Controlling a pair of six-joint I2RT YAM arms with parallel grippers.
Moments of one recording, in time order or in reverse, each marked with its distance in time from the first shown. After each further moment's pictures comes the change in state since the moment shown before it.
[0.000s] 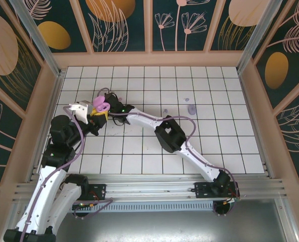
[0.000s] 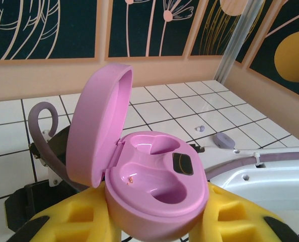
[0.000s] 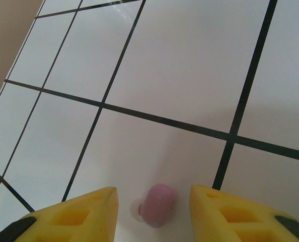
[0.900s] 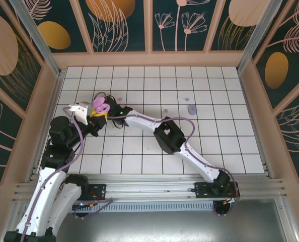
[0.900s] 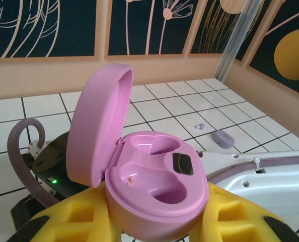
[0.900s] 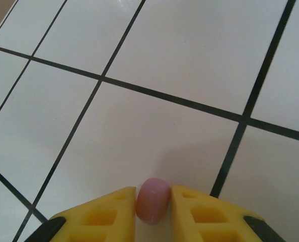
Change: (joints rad) left arm 0.000 -0.018 0.000 -0.025 0.000 0.004; right arm 0.020 -0.019 -0.027 -0.048 0.030 -0.104
